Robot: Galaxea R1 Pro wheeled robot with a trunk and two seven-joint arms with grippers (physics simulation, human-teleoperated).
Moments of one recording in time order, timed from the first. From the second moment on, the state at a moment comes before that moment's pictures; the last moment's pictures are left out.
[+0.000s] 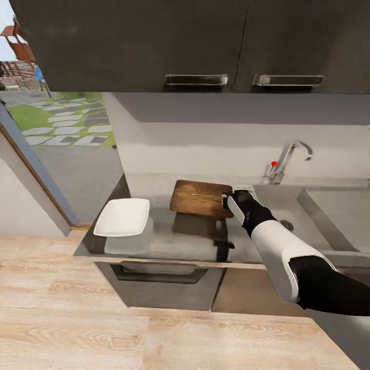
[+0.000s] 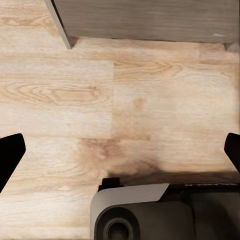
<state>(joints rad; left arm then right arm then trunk) -0.06 0.04 -0.03 -0.47 0.06 -0.37 -0.06 -1.27 0.10 0.06 -0.41 -0.11 0.58 -0.35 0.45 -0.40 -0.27</state>
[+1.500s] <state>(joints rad) -0.06 0.04 -0.03 -0.47 0.06 -0.37 -0.05 -1.27 0.10 0.07 -0.27 -0.10 0.57 -0.23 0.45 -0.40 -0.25</state>
